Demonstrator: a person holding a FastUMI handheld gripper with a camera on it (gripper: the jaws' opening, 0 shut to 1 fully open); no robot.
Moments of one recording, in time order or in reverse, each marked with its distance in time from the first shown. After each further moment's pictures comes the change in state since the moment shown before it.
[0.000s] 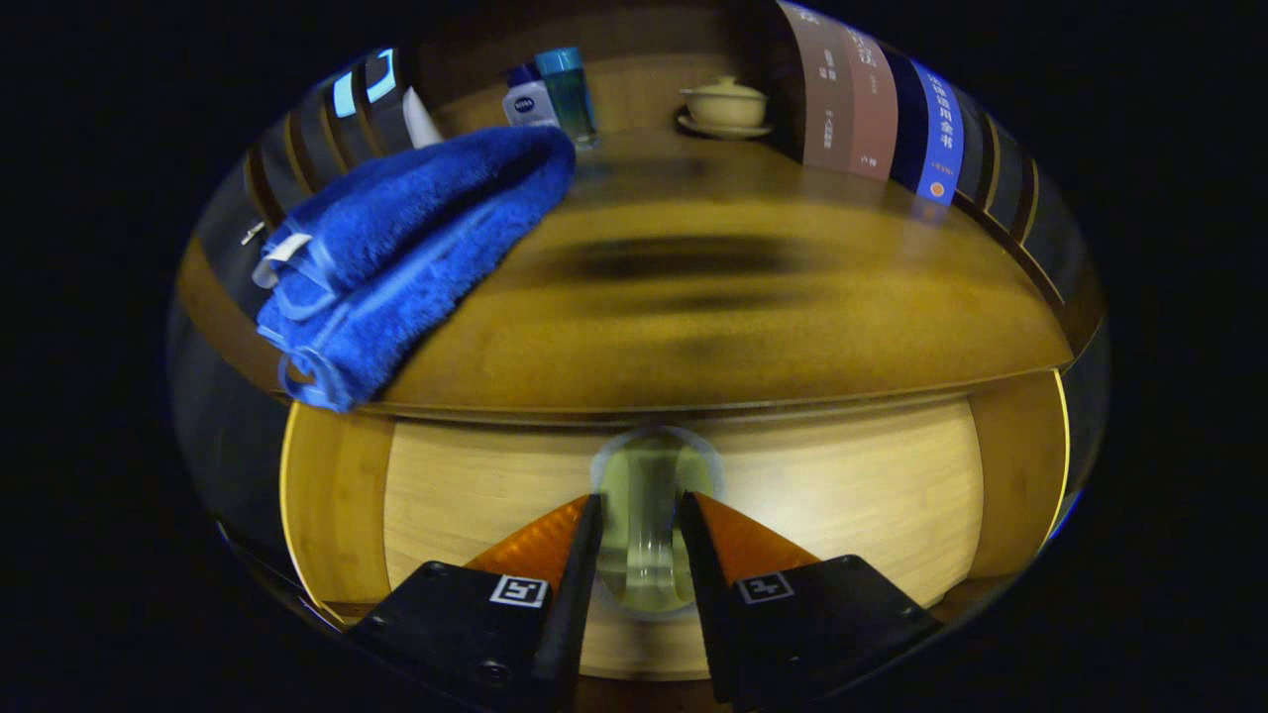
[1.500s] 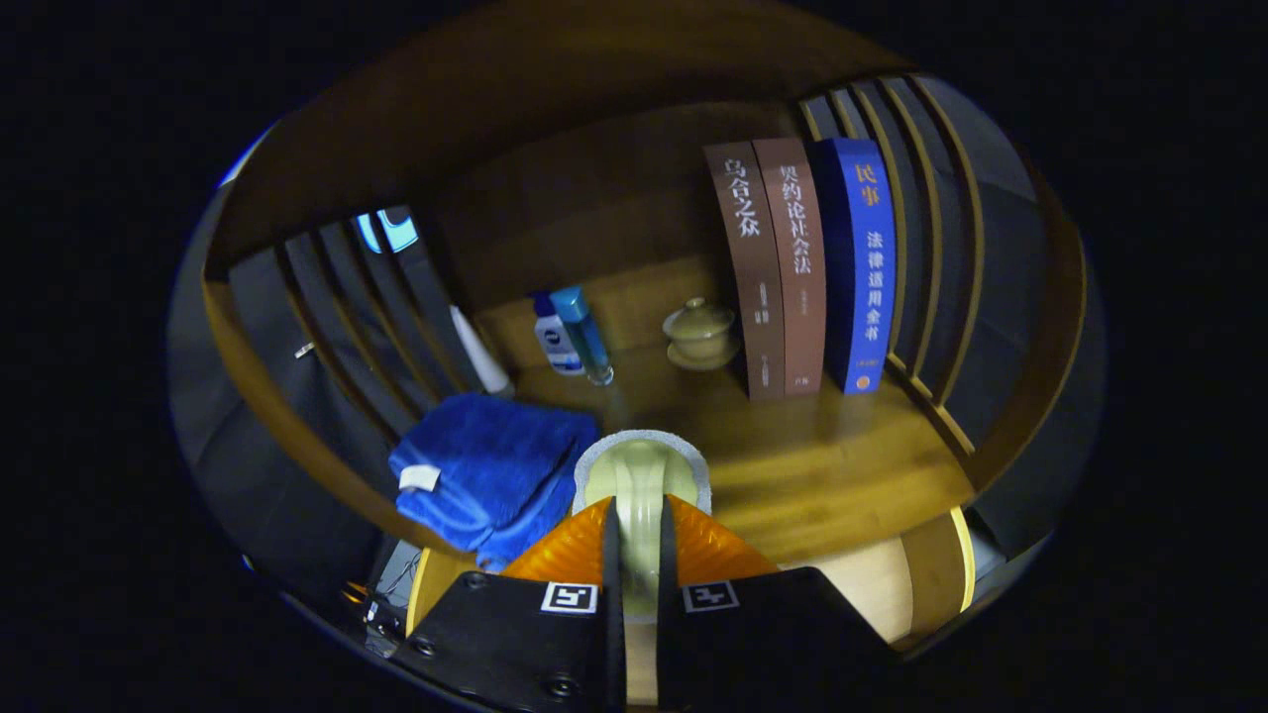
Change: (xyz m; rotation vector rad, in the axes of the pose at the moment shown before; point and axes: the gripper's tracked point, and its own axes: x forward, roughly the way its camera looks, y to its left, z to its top) arm -0.118 -0.021 0.167 0.102 -0.450 0.137
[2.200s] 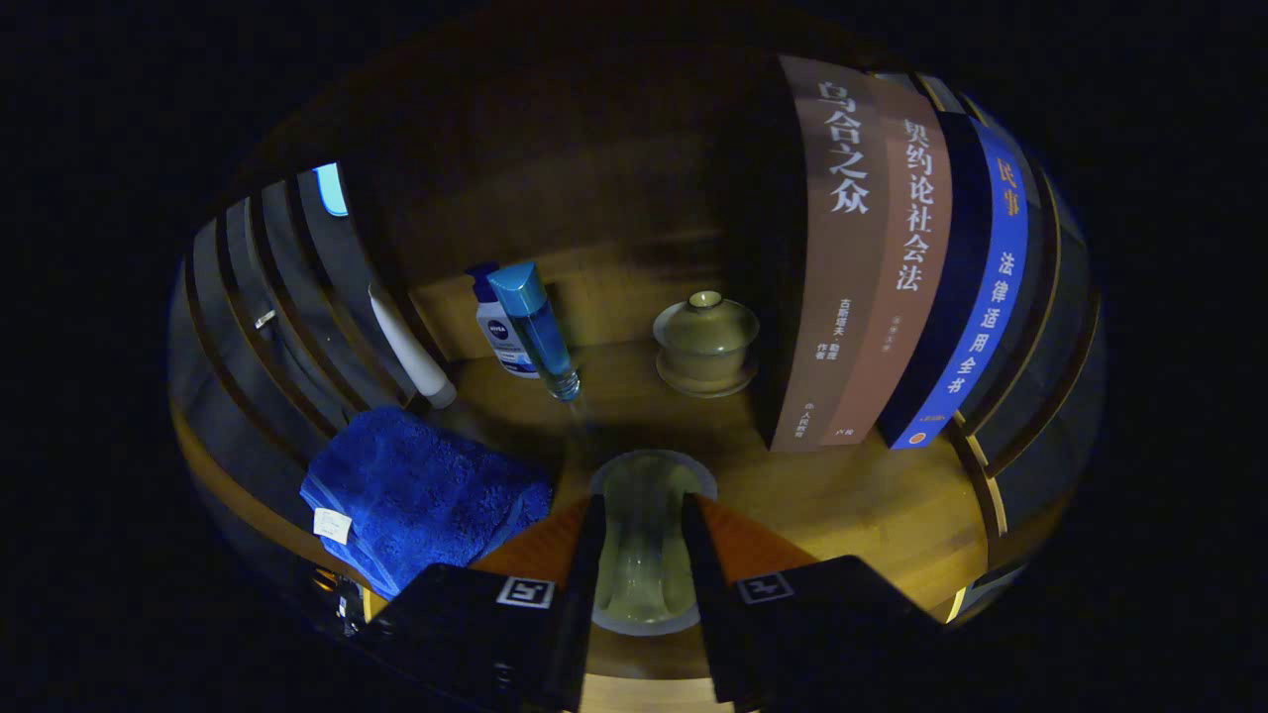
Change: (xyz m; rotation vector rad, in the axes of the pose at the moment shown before) arm 0.096 -0.007 0.007 -0.060 0.138 -0.042
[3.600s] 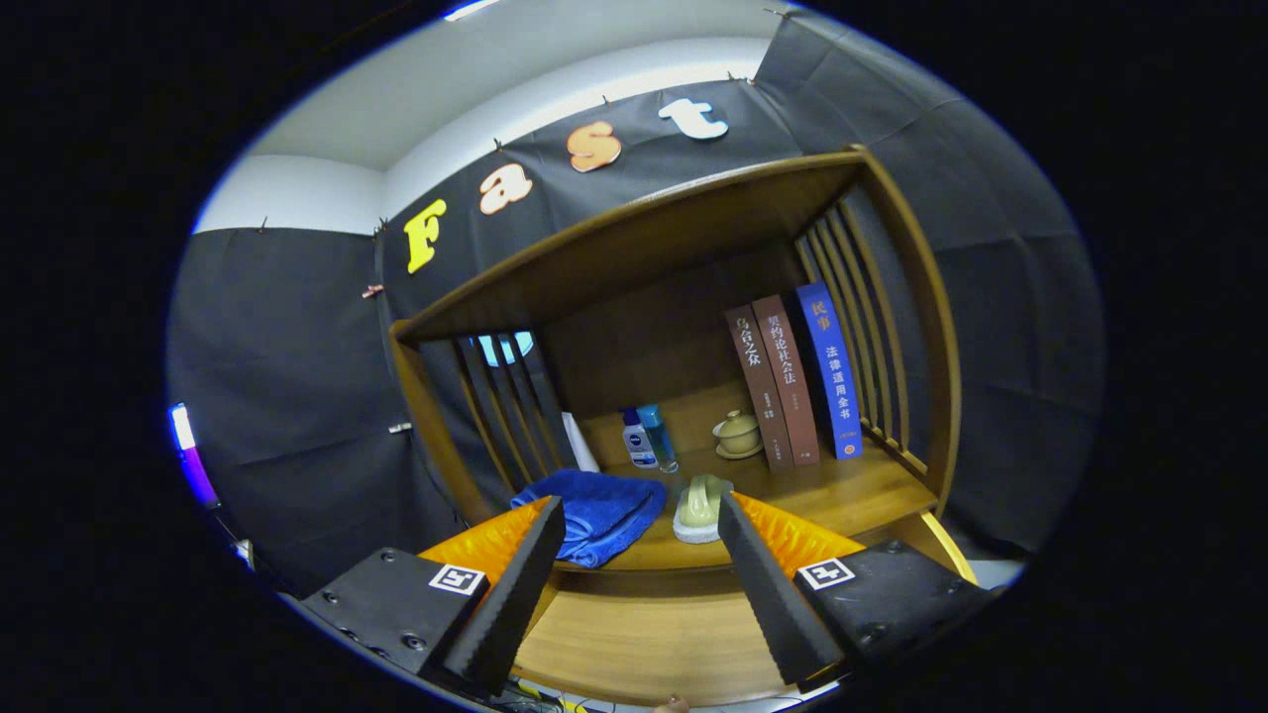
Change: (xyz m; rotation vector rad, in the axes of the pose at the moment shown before) arm -0.287 0.014 -0.071 0.097 -0.623 0.269
